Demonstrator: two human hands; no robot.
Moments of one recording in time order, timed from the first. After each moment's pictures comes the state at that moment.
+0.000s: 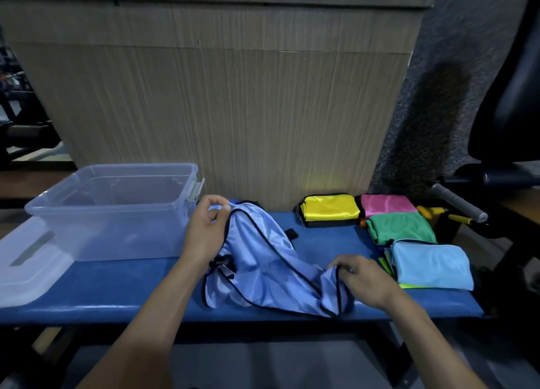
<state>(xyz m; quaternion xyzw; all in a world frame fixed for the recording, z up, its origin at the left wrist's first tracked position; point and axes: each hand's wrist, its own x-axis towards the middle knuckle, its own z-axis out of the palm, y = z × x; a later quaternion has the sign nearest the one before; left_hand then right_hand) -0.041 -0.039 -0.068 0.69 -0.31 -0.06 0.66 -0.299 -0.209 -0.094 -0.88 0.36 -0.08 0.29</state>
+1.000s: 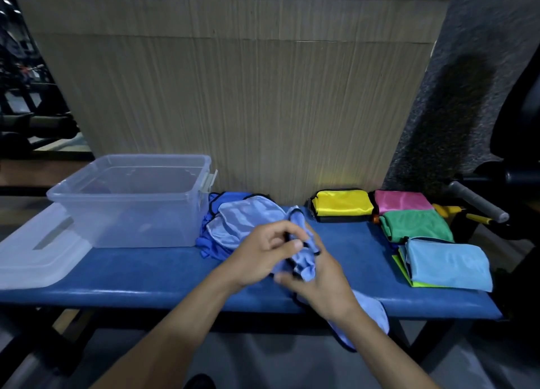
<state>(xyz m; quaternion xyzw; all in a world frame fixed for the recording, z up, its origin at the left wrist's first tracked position) -0.106 -0.034 -0.070 0.57 -0.53 -0.29 0.55 -0.237 -0.138 -0.123 -0.82 0.22 -0.27 0.46</state>
